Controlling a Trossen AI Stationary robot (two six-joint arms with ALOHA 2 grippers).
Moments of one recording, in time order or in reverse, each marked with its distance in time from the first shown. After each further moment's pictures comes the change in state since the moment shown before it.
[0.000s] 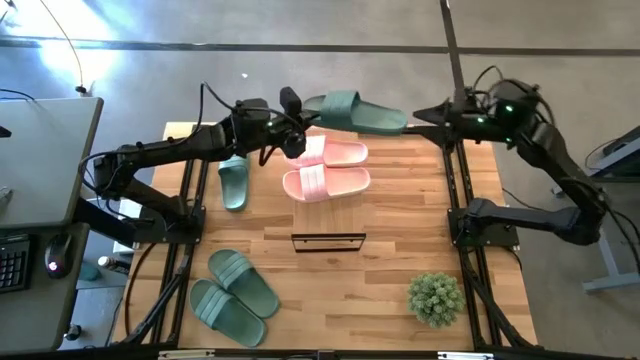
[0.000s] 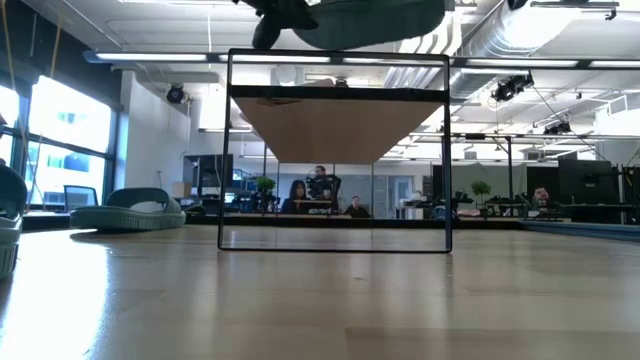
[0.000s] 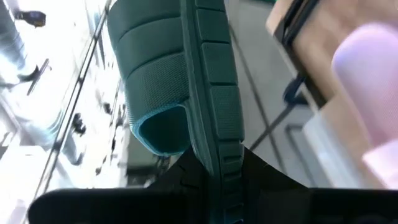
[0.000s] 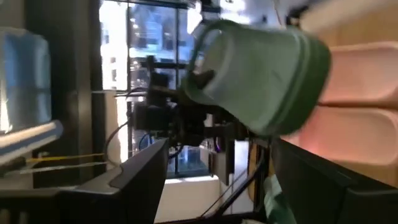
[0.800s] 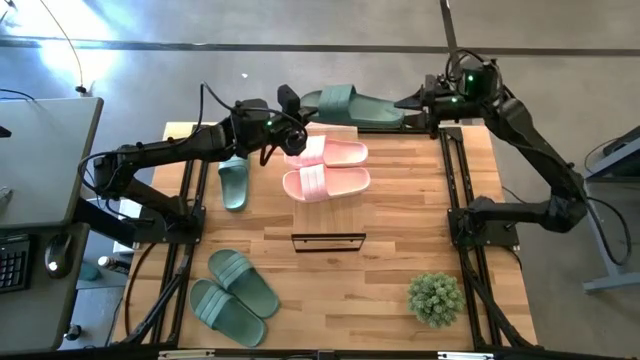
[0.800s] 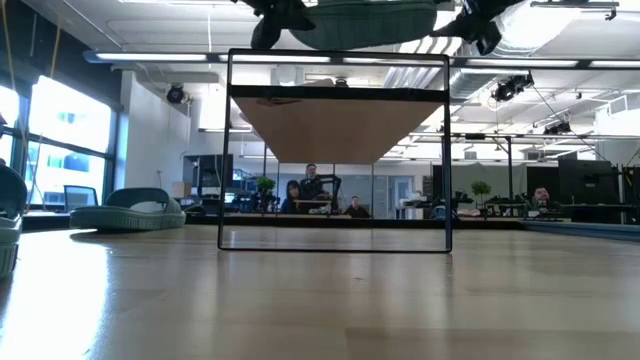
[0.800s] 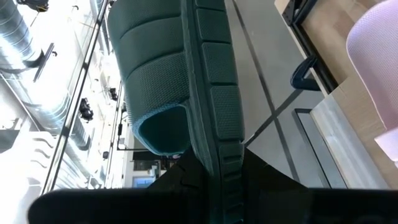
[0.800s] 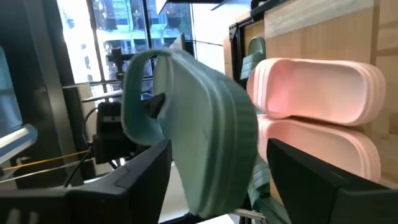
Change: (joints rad) left arm -0.007 0.000 0.000 0.010 -0.061 0.005; right arm -0.238 0.234 0.000 0.037 -0.313 -0.109
